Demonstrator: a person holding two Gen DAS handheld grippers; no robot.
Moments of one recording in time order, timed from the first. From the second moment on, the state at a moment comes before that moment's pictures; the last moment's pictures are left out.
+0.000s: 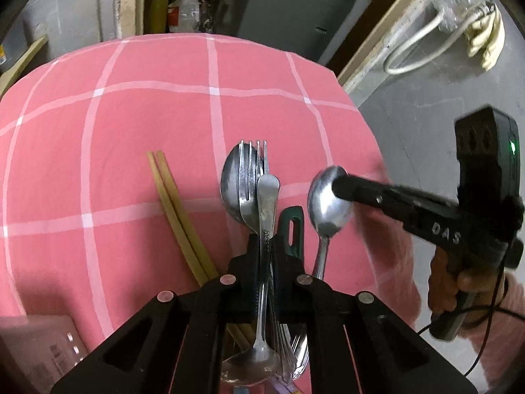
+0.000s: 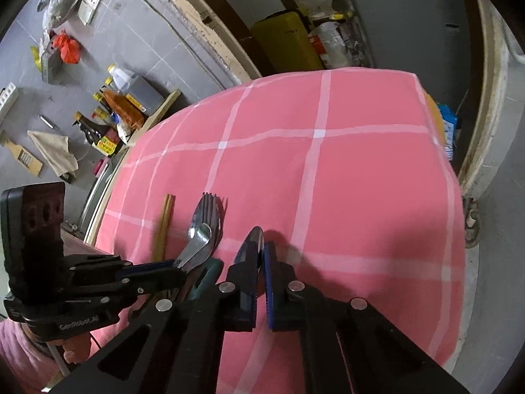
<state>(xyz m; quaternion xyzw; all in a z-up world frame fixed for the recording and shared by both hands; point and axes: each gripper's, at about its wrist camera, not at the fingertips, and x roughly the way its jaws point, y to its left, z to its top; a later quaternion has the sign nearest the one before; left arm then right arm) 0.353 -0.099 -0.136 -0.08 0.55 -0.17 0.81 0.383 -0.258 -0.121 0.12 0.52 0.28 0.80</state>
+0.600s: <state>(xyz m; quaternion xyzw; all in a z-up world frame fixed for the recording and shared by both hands) 0.305 -0.075 -0.064 -0.15 0.44 -0.18 0.86 0.288 -0.244 -0.043 0.07 0.42 0.20 0.88</state>
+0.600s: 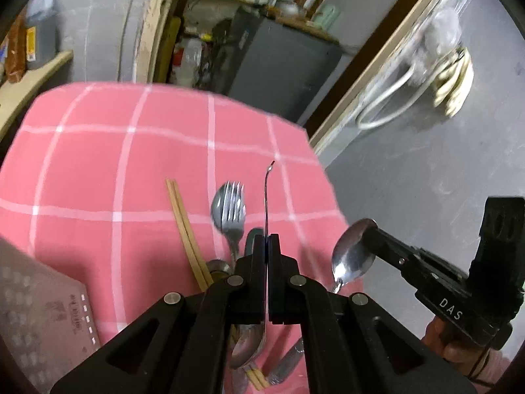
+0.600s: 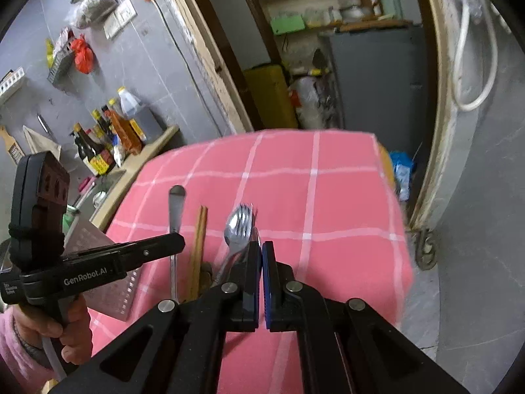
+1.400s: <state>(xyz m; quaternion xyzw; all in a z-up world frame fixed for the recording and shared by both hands) 0.196 0.071 0.083 -0.22 0.15 -0.10 0.96 0.192 -0.104 0.106 -0.02 0.14 0.21 0.97</state>
